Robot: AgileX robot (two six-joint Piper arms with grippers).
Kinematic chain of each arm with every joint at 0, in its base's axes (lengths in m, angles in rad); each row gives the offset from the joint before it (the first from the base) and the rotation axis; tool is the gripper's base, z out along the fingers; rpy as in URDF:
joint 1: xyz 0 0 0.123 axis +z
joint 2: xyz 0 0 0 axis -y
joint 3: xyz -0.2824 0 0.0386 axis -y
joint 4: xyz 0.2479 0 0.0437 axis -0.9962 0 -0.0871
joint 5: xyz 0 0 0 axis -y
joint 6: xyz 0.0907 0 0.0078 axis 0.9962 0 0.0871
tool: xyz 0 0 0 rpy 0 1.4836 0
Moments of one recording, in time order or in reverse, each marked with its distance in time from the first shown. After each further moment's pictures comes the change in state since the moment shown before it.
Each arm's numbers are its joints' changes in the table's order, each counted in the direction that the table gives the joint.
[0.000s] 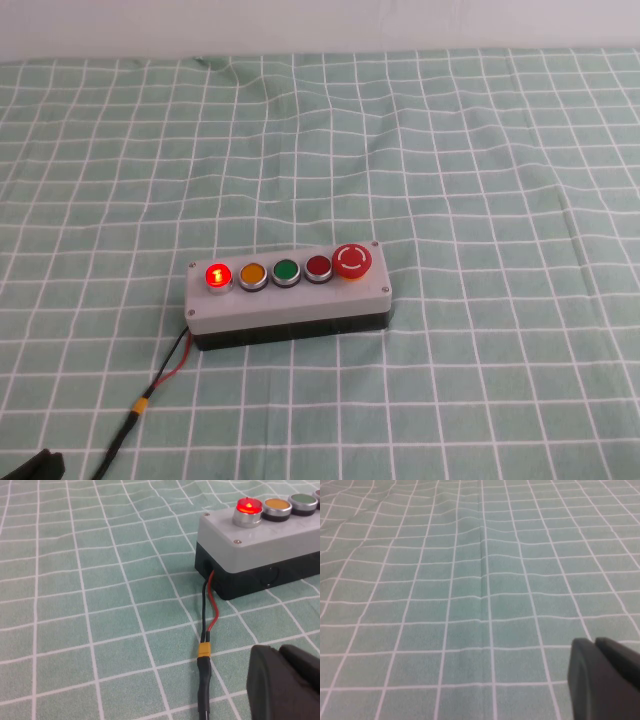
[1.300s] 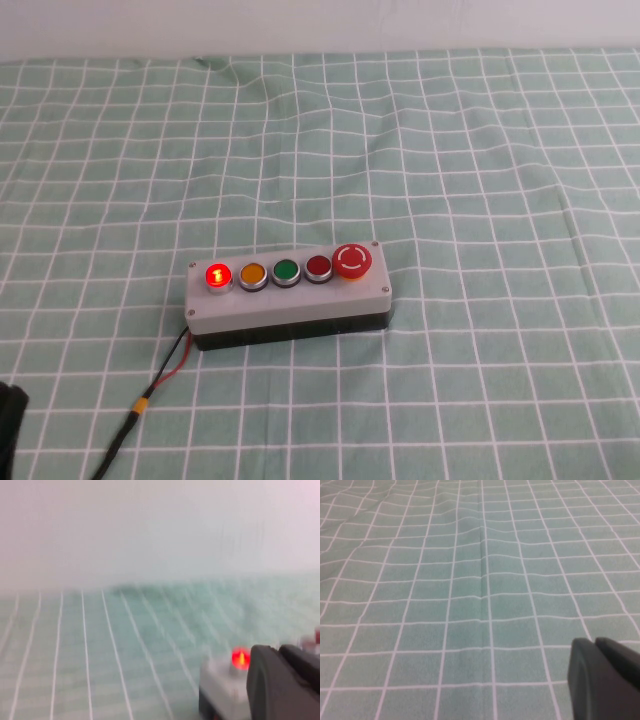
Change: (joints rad) right arm 0.000 0.000 0.000 0.000 0.000 0.000; left arm 0.000 0.000 0.000 0.000 0.342 0.000
